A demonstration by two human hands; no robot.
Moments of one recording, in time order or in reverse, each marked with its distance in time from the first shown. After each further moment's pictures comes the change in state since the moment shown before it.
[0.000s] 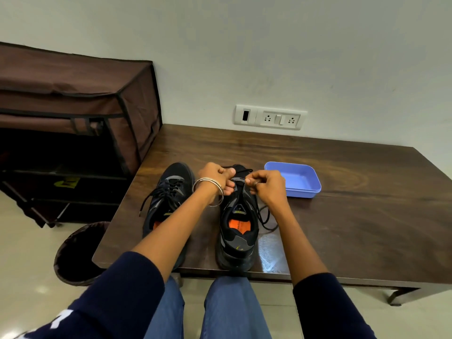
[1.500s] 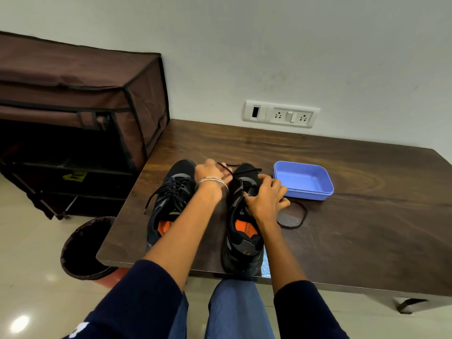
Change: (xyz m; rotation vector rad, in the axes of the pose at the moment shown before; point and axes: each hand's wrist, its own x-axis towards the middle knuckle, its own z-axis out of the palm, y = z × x) left_hand 0.023 -0.006 -0.003 -0.739 0.337 -0.157; right_hand -0.010 0.021 0.052 -0.510 0.143 0.136
